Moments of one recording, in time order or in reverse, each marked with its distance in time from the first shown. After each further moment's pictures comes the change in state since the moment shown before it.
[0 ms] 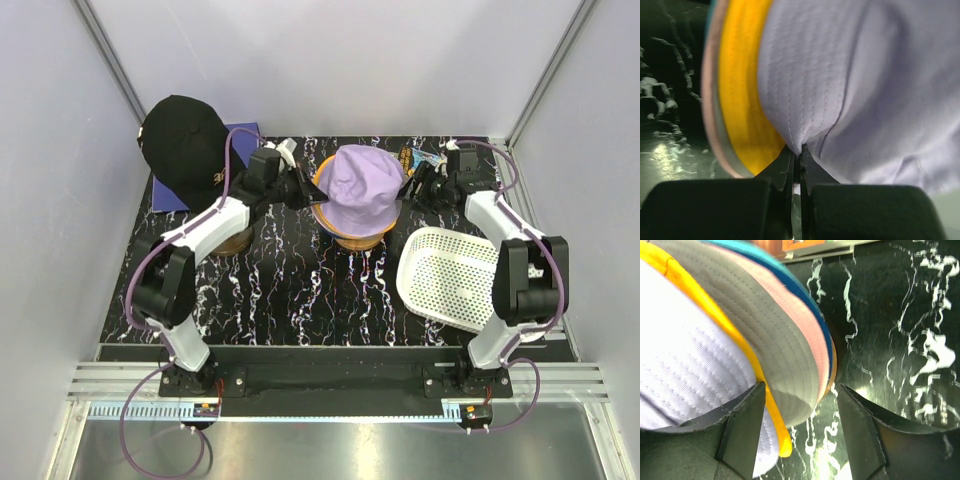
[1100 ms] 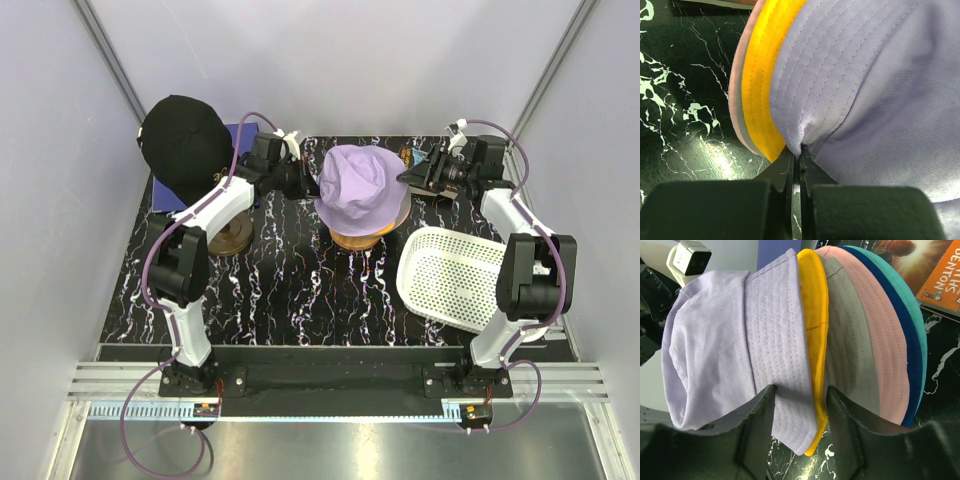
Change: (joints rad) left arm 0.056 0.182 0.259 -0.241 0.086 0.282; right arm -0.129 0.016 0.016 0.301 -0.597 -0.077
